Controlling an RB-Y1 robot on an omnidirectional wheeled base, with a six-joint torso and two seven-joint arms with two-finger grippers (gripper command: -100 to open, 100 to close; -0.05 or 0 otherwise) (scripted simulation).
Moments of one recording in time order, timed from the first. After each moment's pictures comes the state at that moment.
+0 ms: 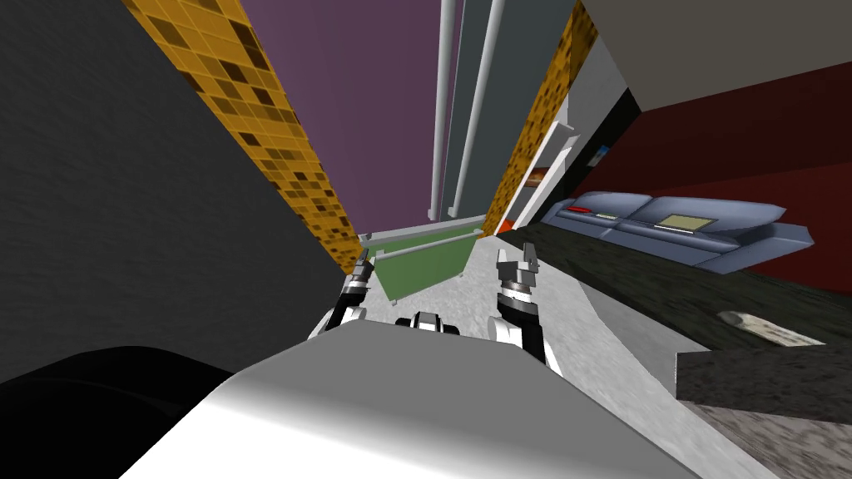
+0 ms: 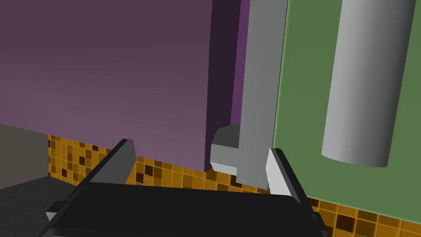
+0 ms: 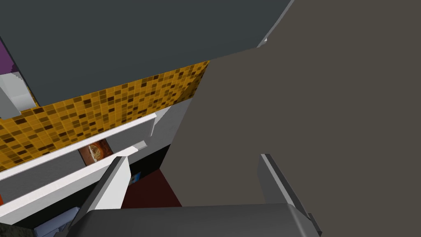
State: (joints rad) left arm 0.42 0.19 0.07 -1.83 0.11 -0.50 -0.01; right arm 0.47 0.04 -0.02 -2.21 0.05 -0.47 -0.17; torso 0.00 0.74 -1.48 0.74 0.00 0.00
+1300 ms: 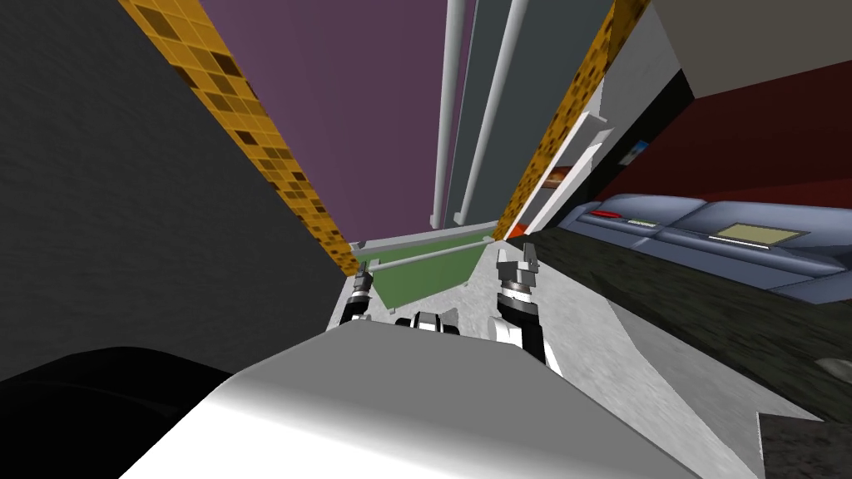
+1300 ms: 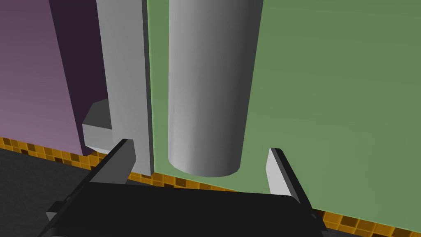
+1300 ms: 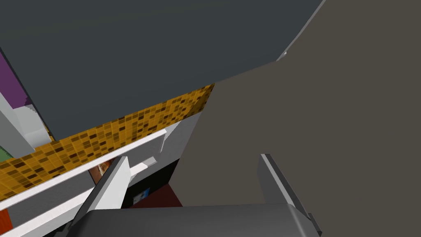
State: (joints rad) left arm 0.39 0.05 0.15 -1.59 0.13 -0.55 0.00; right arm 0.47 0.04 -0.02 -2.21 0.05 -0.47 -0.17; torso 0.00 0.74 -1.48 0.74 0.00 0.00
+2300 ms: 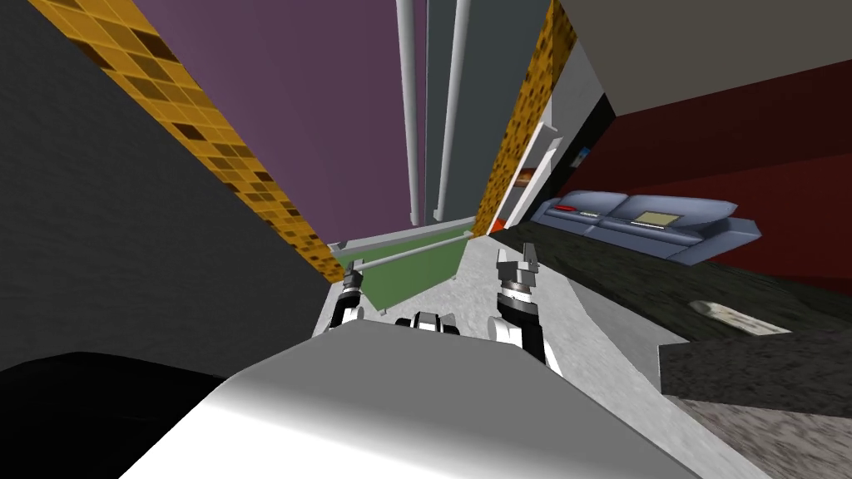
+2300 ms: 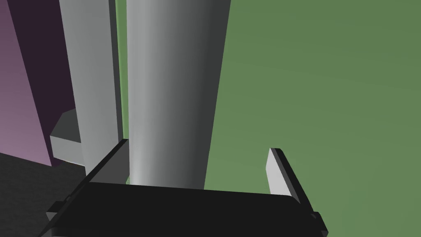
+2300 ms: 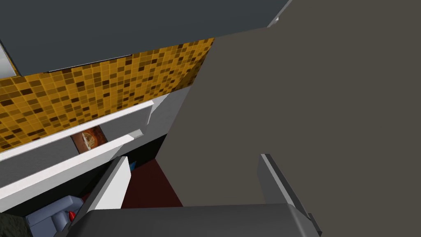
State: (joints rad) left arm 0.25 0.10 0.32 -1.39 0.19 -0.54 0.06; right arm 0.47 0.04 -0.02 -2.21 0.05 -0.47 -0.17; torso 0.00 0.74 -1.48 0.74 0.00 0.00
